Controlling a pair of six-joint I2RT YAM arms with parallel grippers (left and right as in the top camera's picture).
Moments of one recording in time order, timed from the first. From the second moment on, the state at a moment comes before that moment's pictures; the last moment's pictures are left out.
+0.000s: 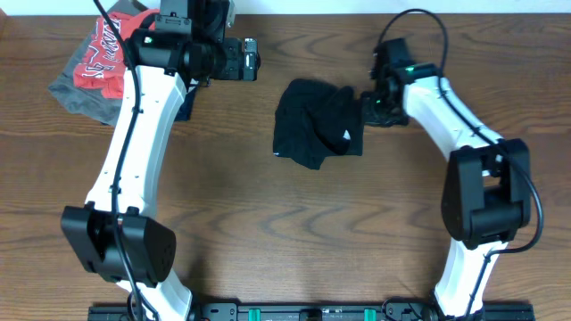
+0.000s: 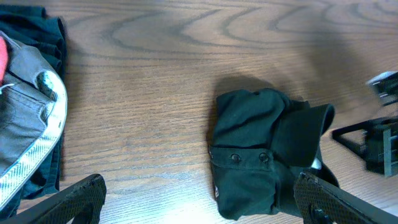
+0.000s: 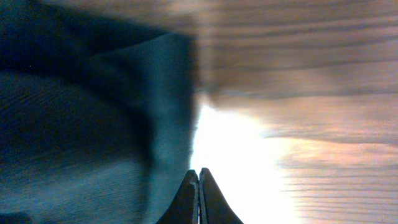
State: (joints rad) left arm -0.16 1.85 1.86 -0.98 0.25 -0.10; right arm 0.19 2.07 1.57 -0.82 -0.08 0.30
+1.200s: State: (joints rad) left arm -0.16 1.98 1.86 -0.98 0.25 -0.10; right arm 0.30 2.05 1.57 -0.89 -0.22 0.14
